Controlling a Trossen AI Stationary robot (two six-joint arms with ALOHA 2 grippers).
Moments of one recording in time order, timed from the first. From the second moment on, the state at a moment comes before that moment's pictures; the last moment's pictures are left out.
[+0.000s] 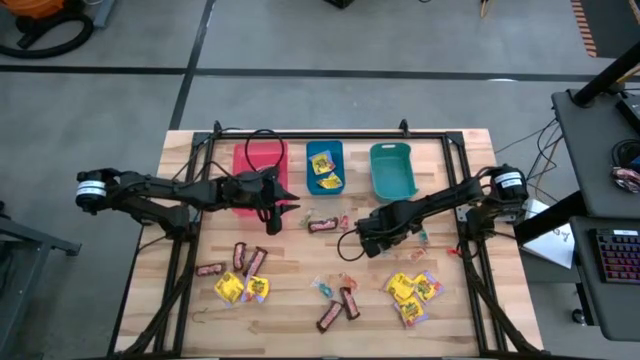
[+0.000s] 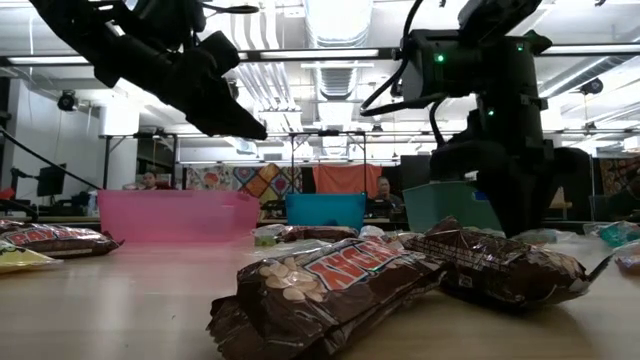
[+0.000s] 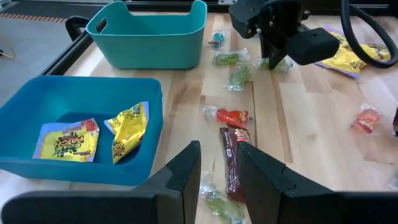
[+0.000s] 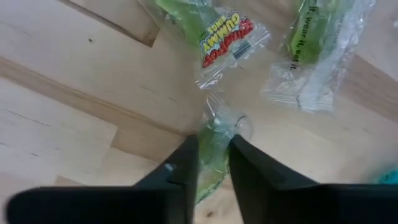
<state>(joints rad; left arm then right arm) 0.15 1.21 0.54 0.21 0.01 0.04 0.10 1.74 0.99 -0.83 -0.03 1.19</state>
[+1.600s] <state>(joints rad) -0.01 1.21 0.56 0.08 0.02 -0.33 -0.46 1.50 0.98 -0.75 0.37 0.46</state>
